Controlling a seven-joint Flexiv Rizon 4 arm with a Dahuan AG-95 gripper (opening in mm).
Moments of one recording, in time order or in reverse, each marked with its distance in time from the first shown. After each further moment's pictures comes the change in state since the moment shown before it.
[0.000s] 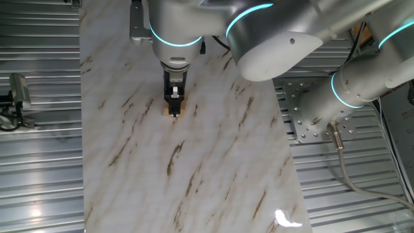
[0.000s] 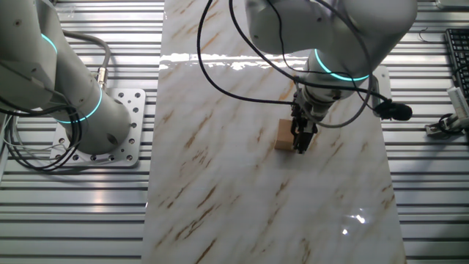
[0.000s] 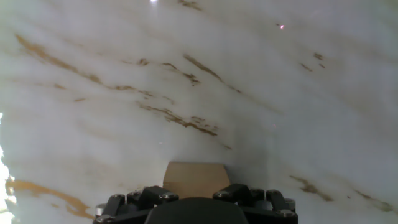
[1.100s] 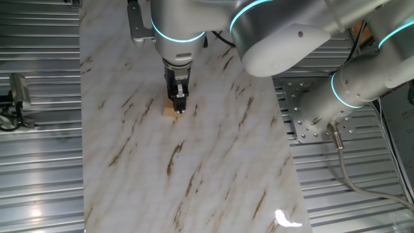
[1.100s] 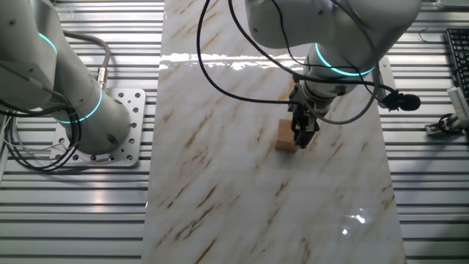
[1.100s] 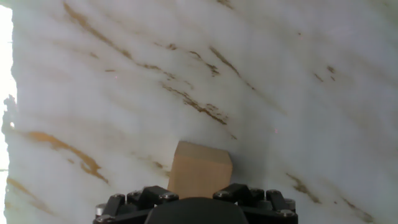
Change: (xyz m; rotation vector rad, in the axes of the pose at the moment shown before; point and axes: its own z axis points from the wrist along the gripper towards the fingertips) arm 0.009 0.002 -0.015 -0.007 0.006 -0.131
